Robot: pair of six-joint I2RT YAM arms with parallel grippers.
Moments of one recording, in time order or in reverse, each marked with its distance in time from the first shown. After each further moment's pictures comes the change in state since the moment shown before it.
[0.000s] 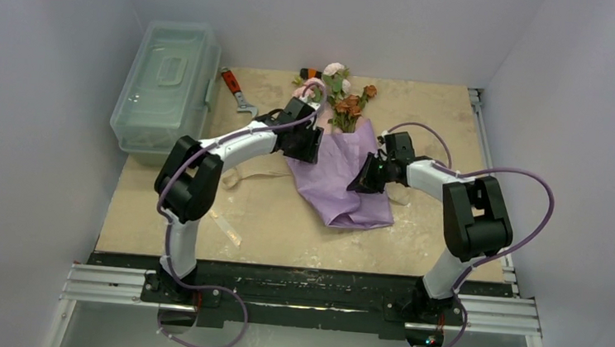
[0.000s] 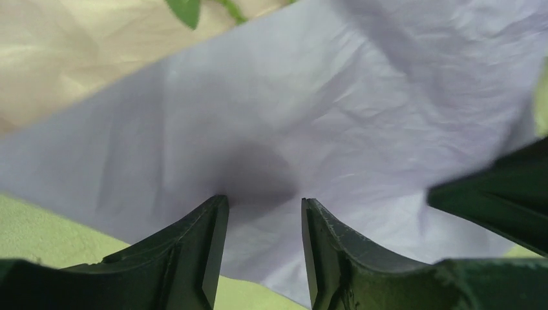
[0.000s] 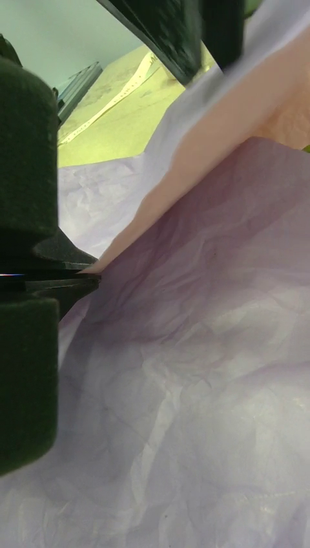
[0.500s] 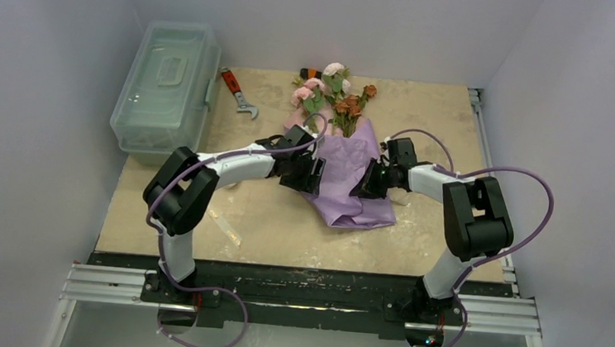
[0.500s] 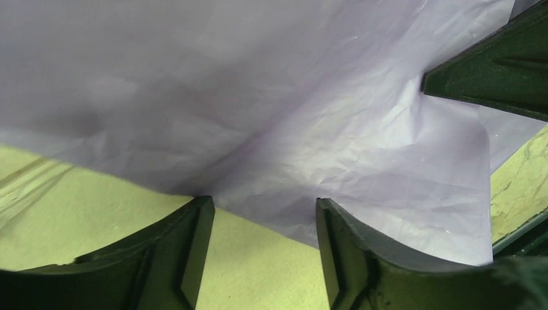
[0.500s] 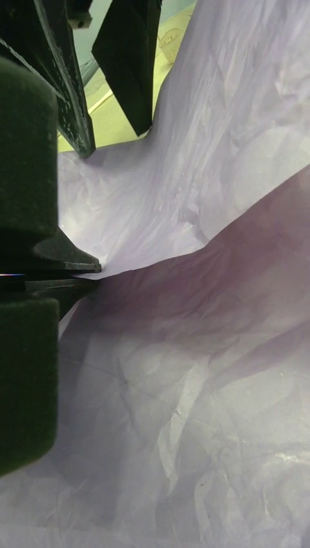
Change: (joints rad) left arm -0.071 -0.065 -0.269 0.066 0.098 -0.082; right arm -0.021 0.000 -0.059 0.033 -0.002 -0.002
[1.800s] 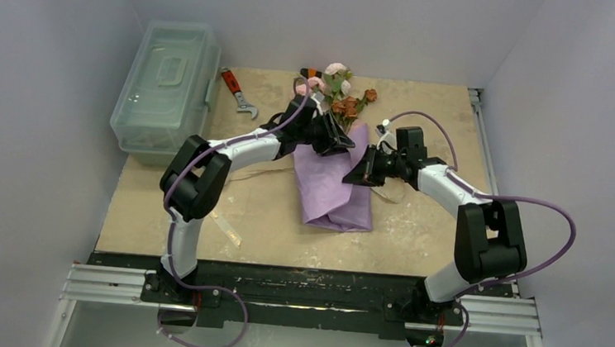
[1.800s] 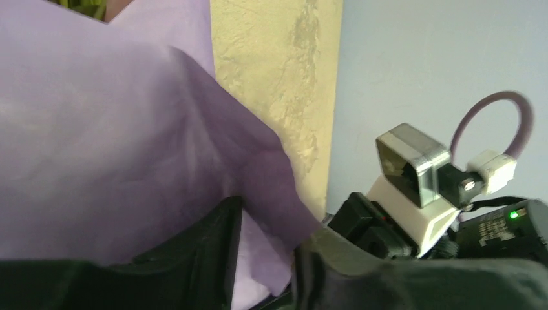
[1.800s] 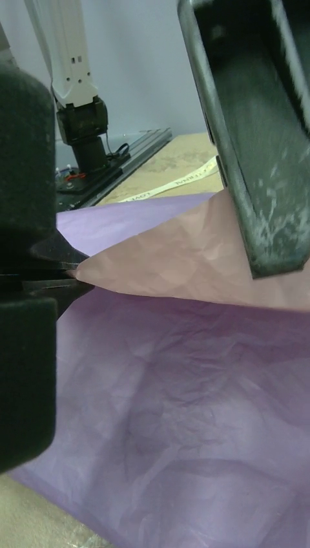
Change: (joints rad) left arm 0.069 0.138 0.196 0.463 0.222 -0.708; right arm -0.004 -0.164 0.037 -0.003 -0.284 -0.090
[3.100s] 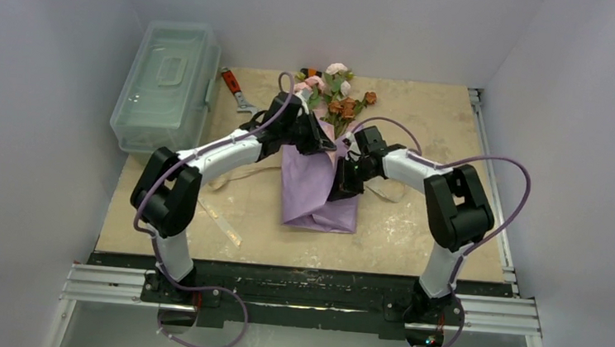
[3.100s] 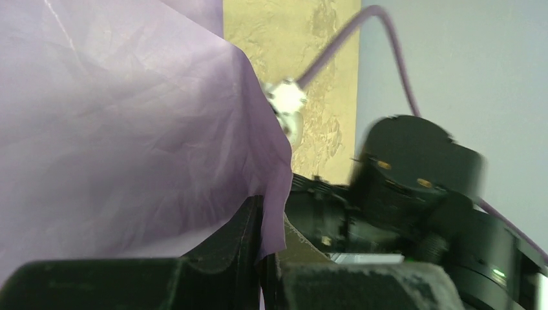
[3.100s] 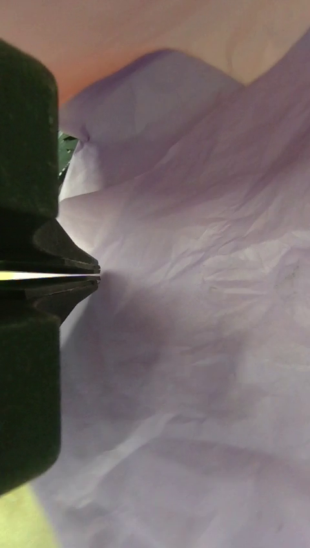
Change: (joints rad) left arm 0.037 -0.248 -0.110 -0.206 -0.054 0.157; right arm 0.200 0.312 0.204 -0.212 0.192 -0.036
